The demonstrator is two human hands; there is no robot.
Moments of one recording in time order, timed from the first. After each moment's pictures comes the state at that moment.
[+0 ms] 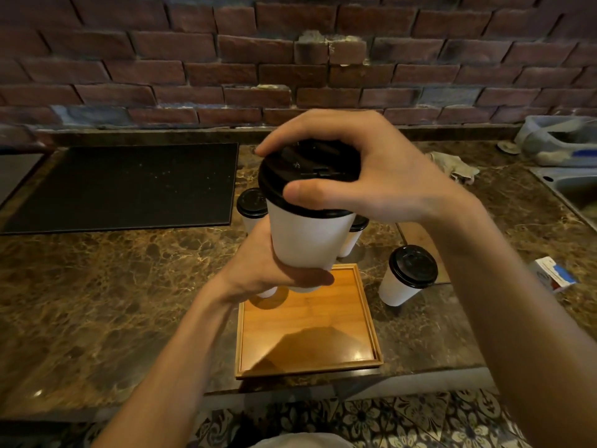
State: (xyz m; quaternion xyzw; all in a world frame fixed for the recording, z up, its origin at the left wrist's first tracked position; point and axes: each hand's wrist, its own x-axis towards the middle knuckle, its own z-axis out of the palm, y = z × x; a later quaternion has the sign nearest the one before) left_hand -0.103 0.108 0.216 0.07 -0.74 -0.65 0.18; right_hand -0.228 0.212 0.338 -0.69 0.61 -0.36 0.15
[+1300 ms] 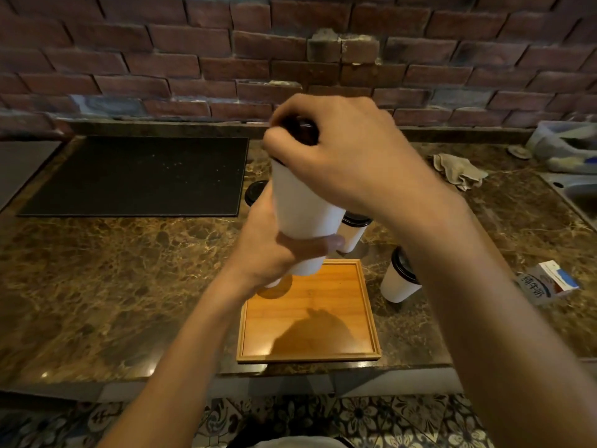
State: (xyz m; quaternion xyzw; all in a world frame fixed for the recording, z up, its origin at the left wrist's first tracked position) left_hand -0.094 0.130 0.234 0.14 -0.73 -0.60 0.30; right_hand -0.196 0.195 0.339 -0.60 0.75 -0.28 -0.01
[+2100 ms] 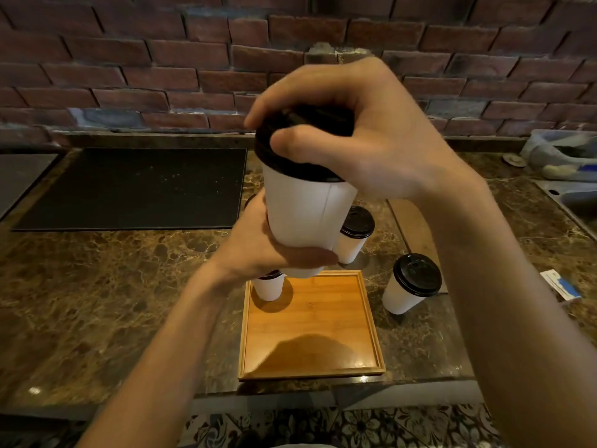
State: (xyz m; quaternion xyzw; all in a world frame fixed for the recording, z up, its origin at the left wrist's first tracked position) left_hand -0.094 0.102 0.249 0.05 -0.73 -0.62 0.26; right_hand -0.207 0.197 0.369 -0.71 0.60 -0.37 0.04
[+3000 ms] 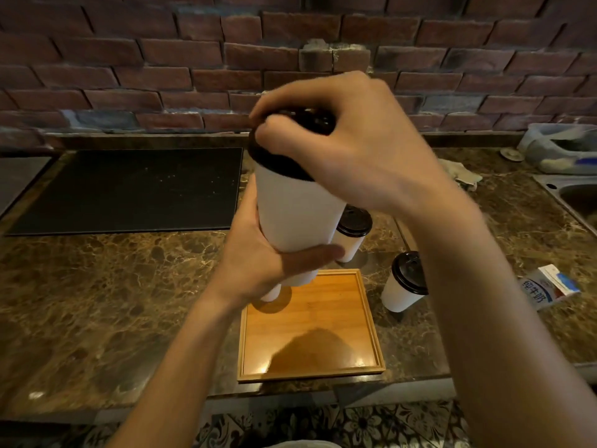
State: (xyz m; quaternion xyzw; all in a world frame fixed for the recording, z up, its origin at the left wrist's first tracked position) left_hand -0.092 0.118 0.240 0.10 -0.71 -0.60 0.35; right_hand -0.197 0.194 0.356 -0.62 0.67 -0.39 0.02
